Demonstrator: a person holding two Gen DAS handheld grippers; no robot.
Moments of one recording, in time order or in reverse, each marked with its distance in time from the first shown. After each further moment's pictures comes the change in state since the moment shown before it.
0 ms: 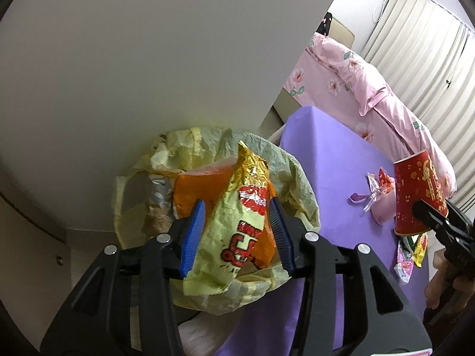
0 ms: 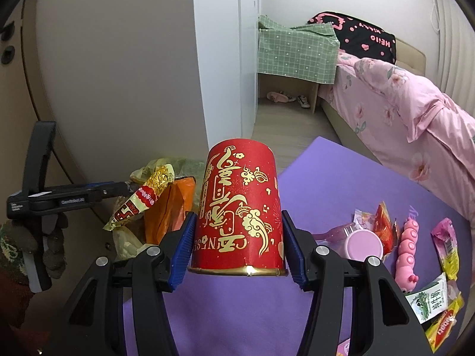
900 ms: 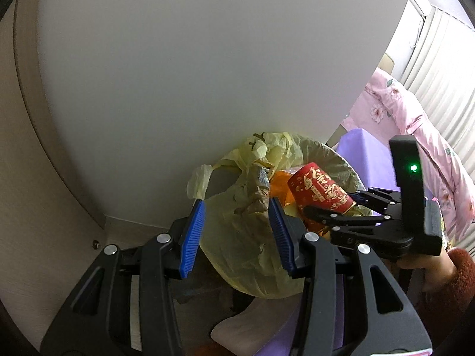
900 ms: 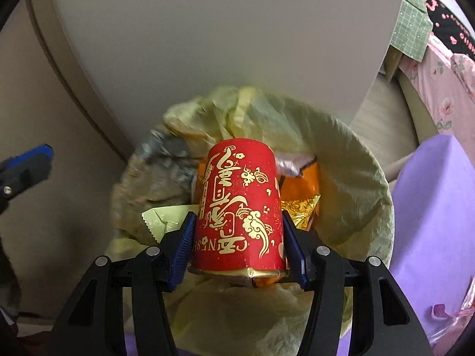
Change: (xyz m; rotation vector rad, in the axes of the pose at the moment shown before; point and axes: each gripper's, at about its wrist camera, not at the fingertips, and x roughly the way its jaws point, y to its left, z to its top) left arm -0.041 0.063 -0.036 -0.117 -0.098 0.186; right arm 0.195 0.125 0.010 -0.228 0.354 0.188
